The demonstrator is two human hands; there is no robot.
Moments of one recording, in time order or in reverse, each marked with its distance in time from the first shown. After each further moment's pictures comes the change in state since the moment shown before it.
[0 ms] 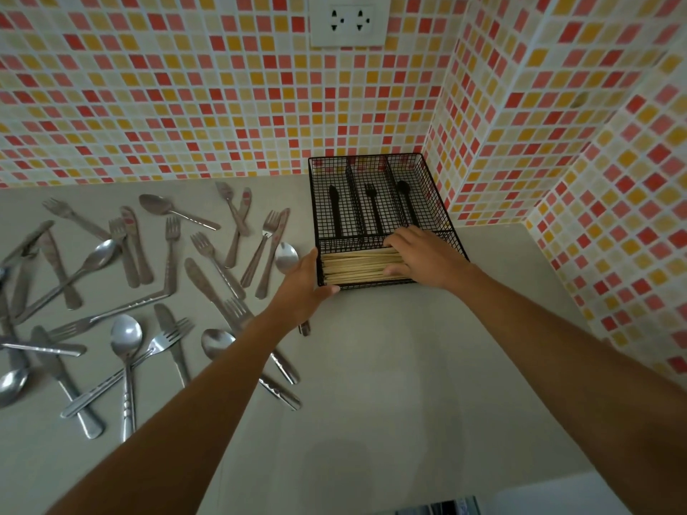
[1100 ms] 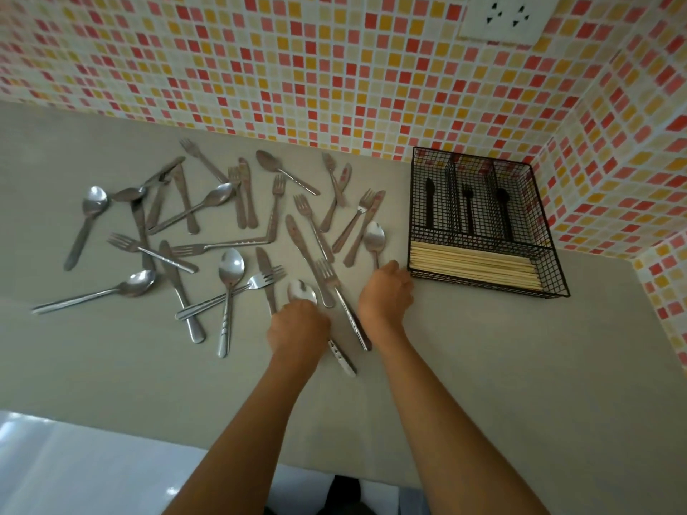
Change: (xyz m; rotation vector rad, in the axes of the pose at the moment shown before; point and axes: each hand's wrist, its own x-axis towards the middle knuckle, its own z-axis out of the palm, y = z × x) left_hand -0.123 -0.051 -0.018 0.243 0.239 -0.797; right_hand 0.040 -0.248 0.024 0.439 0.069 0.792
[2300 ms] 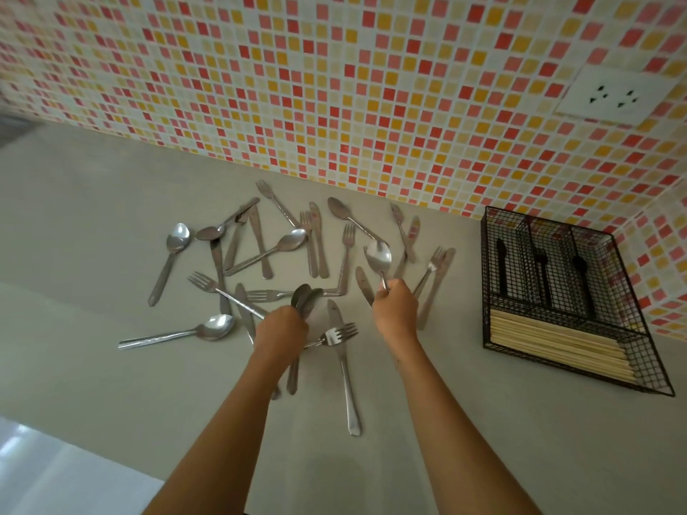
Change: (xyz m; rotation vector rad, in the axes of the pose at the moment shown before) left_hand 0.101 -0.086 -0.092 -0.064 -0.020 -0.053; right_hand 0.018 -0.114 0.020 0.398 -0.144 -0.108
